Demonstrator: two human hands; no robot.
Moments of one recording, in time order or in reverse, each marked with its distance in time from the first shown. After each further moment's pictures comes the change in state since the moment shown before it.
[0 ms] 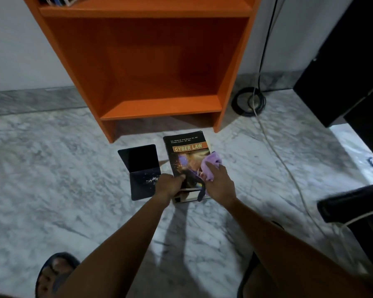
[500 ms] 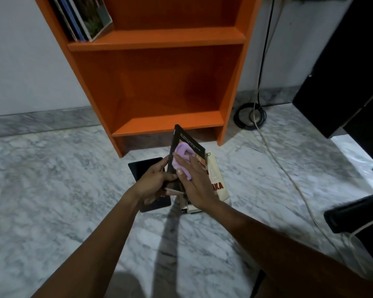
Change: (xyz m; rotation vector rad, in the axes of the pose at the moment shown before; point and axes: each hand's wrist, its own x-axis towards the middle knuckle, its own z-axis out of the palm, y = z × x) left_hand -0.069 0.056 -0.080 -0.300 -0.498 0.308; right_hand -0.029 -0.107 -0.020 0.393 0.086 -0.473
